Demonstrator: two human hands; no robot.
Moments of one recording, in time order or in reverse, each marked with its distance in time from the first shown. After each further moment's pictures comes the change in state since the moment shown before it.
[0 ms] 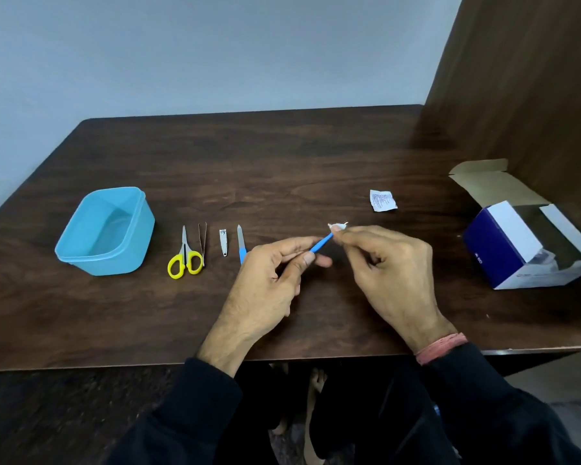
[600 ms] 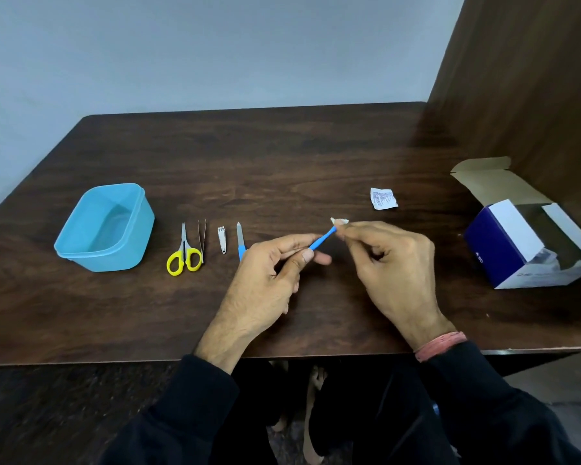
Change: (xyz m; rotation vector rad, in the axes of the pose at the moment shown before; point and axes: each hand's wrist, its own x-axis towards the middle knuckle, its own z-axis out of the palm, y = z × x) left_hand -0.001 0.001 0.000 -0.005 0.004 -0.004; right_hand 0.001 0.001 -0.001 0.037 0.006 0.060
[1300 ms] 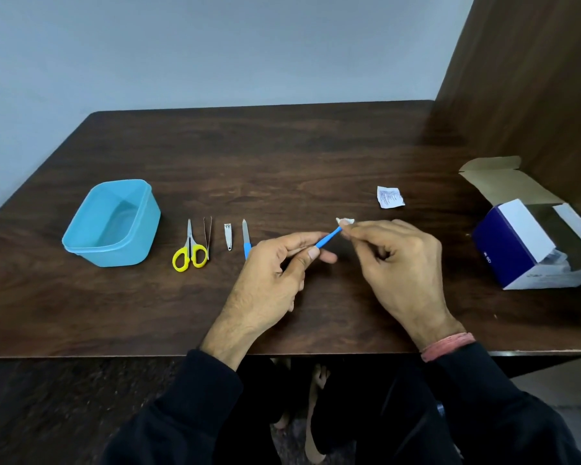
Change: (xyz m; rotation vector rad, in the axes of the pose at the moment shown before) left_hand 0.000 -0.001 0.000 0.018 0.007 0.005; right_hand 0.001 0.002 0.000 -0.078 -0.012 -0.010
